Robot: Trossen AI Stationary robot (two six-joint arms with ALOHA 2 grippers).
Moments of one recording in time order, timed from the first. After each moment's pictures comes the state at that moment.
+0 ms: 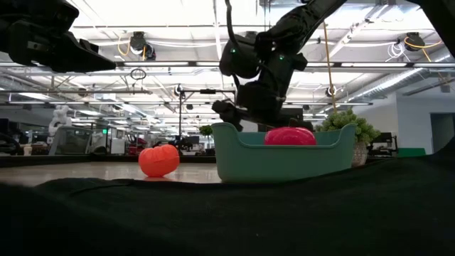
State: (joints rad) left arm -0.02 0.29 0.21 -0.15 -0.10 0.29; right arm -0.14 1.98 1.28 -0.49 -0.09 -1.24
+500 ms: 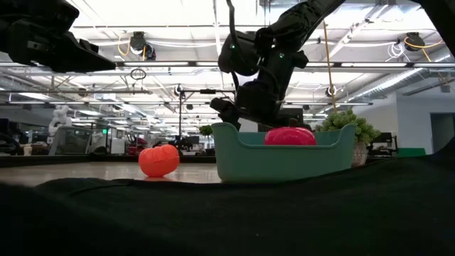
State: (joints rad) left arm -0.02 0.29 0.21 -0.15 -0.09 0.28; right arm -0.11 1.97 1.28 -0.49 0.00 -1.27
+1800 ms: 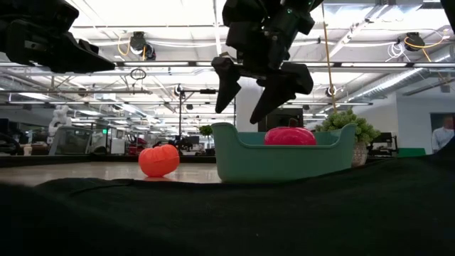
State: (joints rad) left arm -0.02 0.29 0.21 -0.15 -0.08 0.27; right arm -0.06 1.84 1.35 -0.57 -0.14 -0.92
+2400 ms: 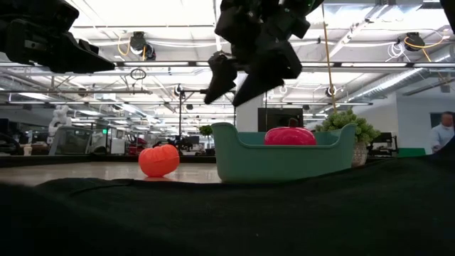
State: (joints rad) left arm -0.02 0.29 0.21 -0.16 -0.08 0.26; right arm -0.07 1.84 1.35 -0.43 -0.28 -0.67
